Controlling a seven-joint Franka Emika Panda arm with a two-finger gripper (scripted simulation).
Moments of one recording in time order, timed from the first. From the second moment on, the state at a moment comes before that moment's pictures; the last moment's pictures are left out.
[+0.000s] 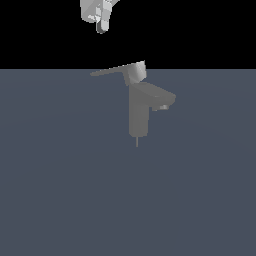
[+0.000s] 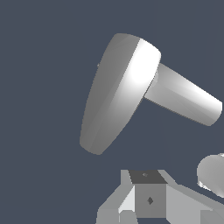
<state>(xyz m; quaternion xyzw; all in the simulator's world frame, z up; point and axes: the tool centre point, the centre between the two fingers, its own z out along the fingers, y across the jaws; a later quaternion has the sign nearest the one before) -0.019 0.061 0.378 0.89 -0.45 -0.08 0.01</state>
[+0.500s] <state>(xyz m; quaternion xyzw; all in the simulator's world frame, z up) 0.027 0.081 0.320 0.83 -0.55 -0.08 0.04</state>
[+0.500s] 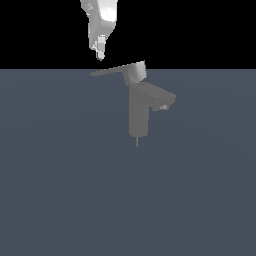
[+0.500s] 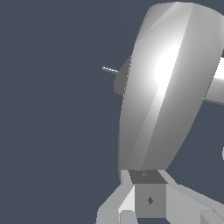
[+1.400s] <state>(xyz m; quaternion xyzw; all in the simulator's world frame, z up) 0.060 0.099 0.262 0.77 -0.63 -0.06 0.08</state>
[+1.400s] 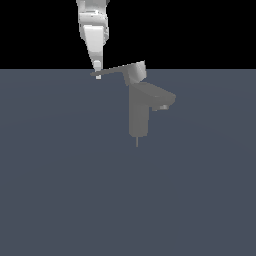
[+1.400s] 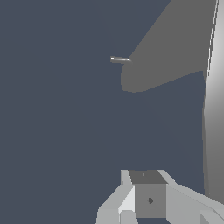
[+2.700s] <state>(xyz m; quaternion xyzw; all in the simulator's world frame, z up) 0.006 0.092 0.273 0.77 -0.63 -0.06 0.07</state>
